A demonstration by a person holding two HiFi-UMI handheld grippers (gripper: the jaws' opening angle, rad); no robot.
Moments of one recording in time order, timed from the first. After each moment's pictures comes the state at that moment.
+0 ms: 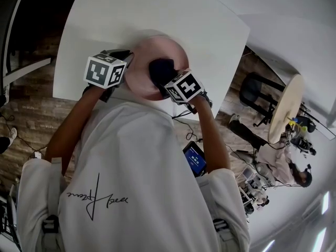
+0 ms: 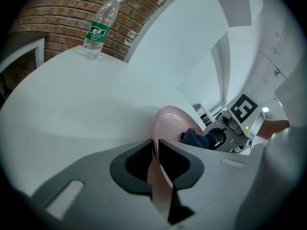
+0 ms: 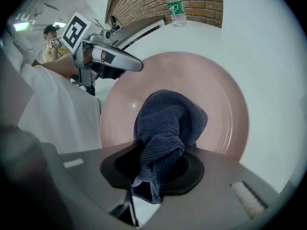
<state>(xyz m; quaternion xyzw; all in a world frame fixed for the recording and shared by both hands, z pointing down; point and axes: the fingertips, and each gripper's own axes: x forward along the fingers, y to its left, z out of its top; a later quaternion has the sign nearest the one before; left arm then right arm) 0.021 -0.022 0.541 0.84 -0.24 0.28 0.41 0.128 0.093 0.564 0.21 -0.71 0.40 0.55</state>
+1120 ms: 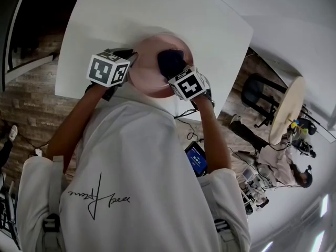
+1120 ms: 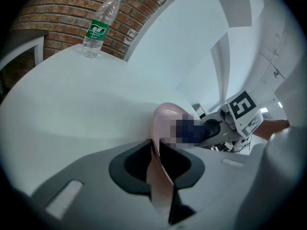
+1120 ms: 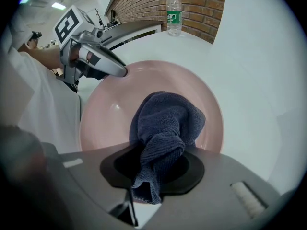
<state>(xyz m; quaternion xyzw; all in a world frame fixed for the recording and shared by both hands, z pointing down) 0.024 -0.019 0.540 0.84 -0.23 0.28 0.41 0.152 0.058 0.563 0.28 -0.70 0.31 0.58</state>
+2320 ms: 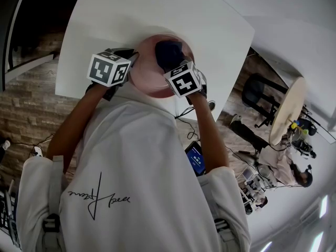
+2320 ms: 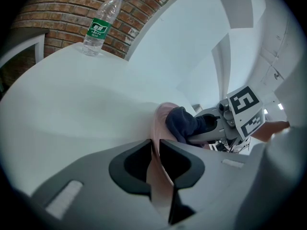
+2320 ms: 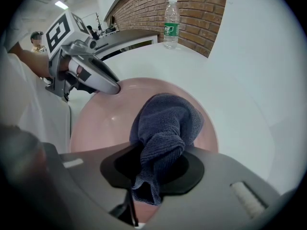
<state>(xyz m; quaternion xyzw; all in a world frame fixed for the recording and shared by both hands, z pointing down) 0.023 -0.015 0.544 0.83 -0.23 0.27 0.42 0.132 0.022 0.557 0.33 -0.71 0.27 0.56</state>
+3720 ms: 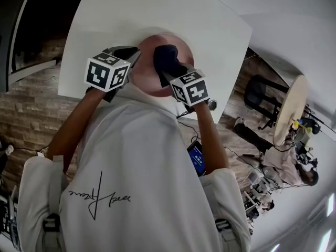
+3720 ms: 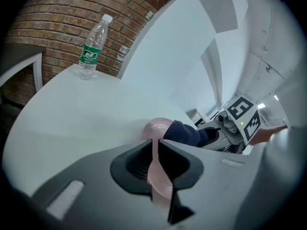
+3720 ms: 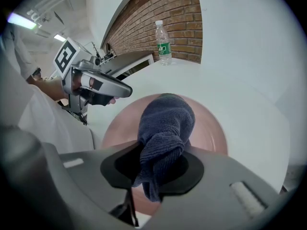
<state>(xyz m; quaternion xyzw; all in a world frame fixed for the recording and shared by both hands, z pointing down) 0.029 -0.029 0.496 0.87 -0.24 0.24 0.37 0.120 0.040 0.527 0.35 -0.76 0.34 0.43</state>
